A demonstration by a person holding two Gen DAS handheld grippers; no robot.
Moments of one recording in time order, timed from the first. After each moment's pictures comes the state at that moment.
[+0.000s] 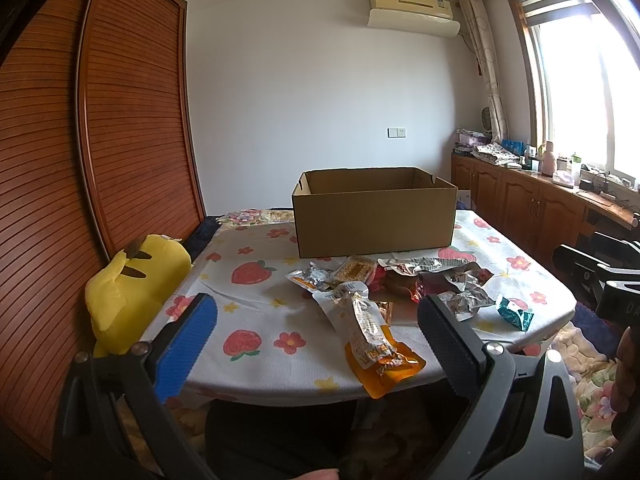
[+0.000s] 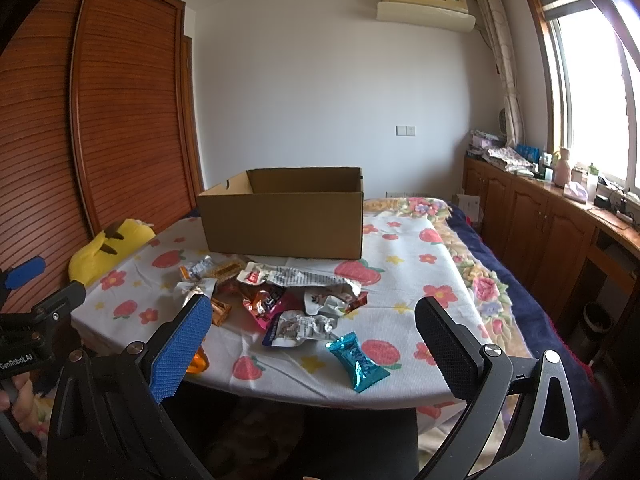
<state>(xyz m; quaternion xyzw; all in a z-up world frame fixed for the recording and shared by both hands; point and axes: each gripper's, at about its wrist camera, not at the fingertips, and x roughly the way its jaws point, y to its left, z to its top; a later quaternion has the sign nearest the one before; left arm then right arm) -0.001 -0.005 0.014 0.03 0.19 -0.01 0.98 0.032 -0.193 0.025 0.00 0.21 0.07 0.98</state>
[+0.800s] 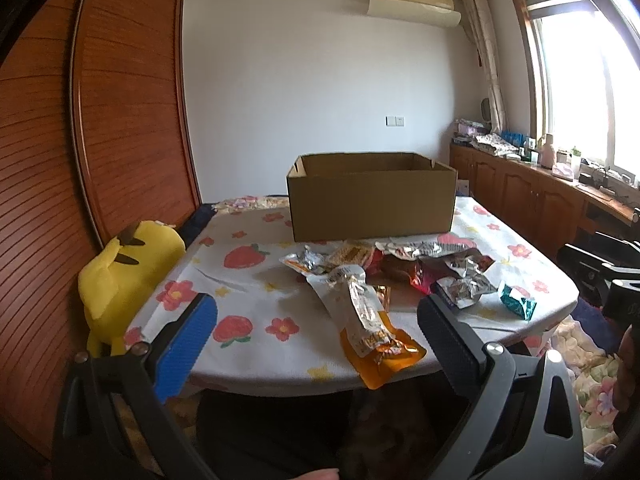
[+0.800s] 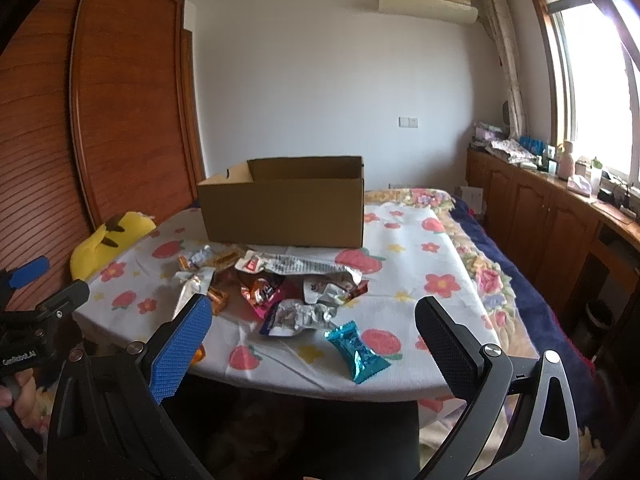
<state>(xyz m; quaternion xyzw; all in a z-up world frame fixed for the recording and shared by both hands) 0.008 -0.007 -0.009 0.03 0.22 -0.01 0.98 0.034 -0.198 0.014 0.00 0.23 0.07 0.97</state>
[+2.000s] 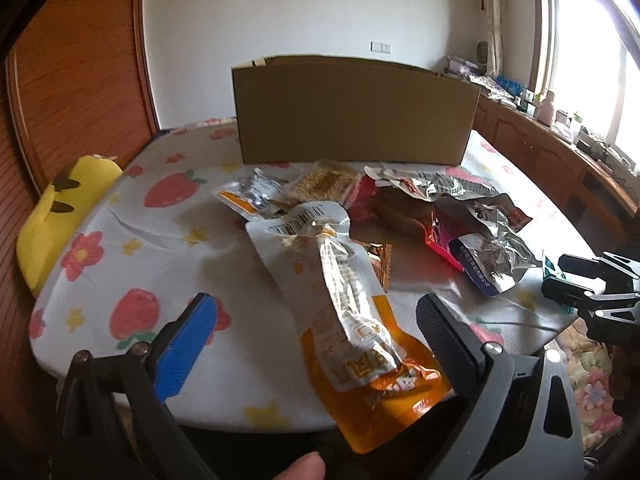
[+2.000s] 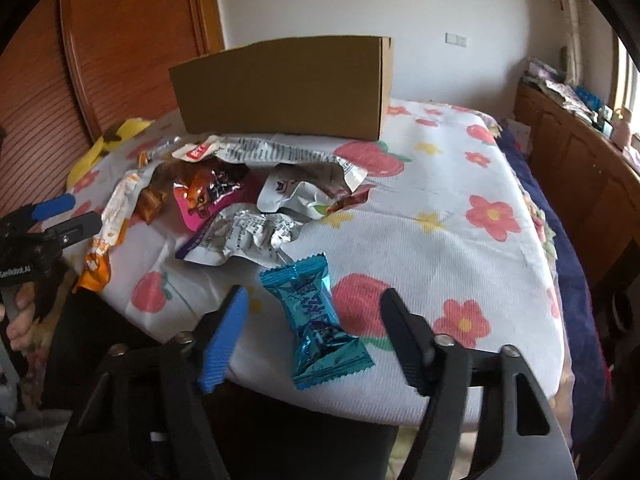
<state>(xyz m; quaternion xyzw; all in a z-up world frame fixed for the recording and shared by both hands) 0.124 -0.021 -0.079 0.00 0.36 -0.06 0.93 0.136 -0.232 -0.075 -0.04 0.39 0.15 0.91</state>
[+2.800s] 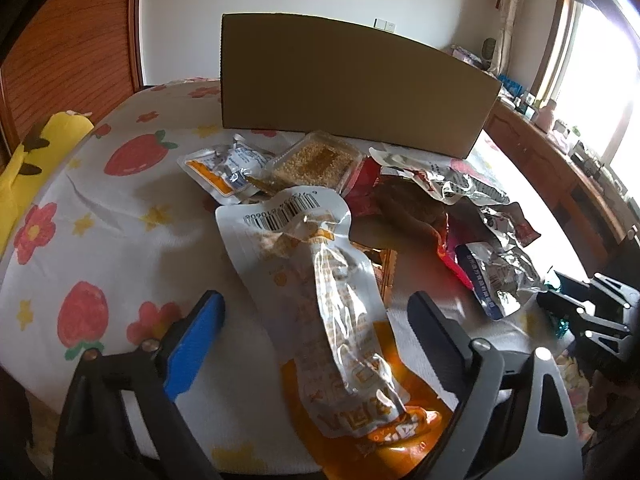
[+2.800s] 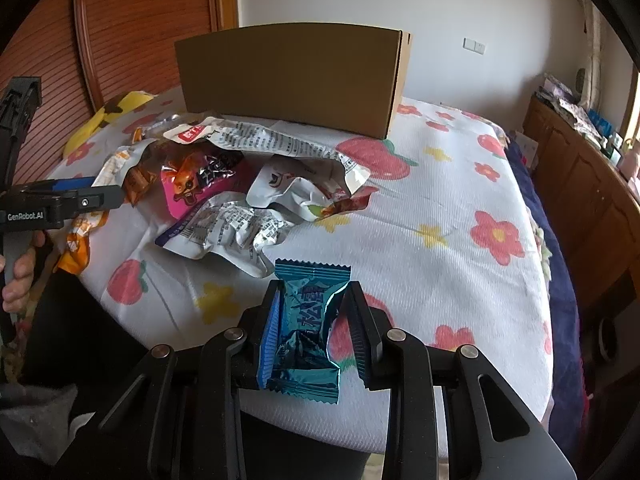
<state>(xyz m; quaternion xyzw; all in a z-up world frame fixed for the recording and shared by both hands) 0.162 -0.018 -0.097 -0.05 0.42 -0.09 0.90 0.150 -0.229 -0.080 -0.09 0.40 0.16 0.90</state>
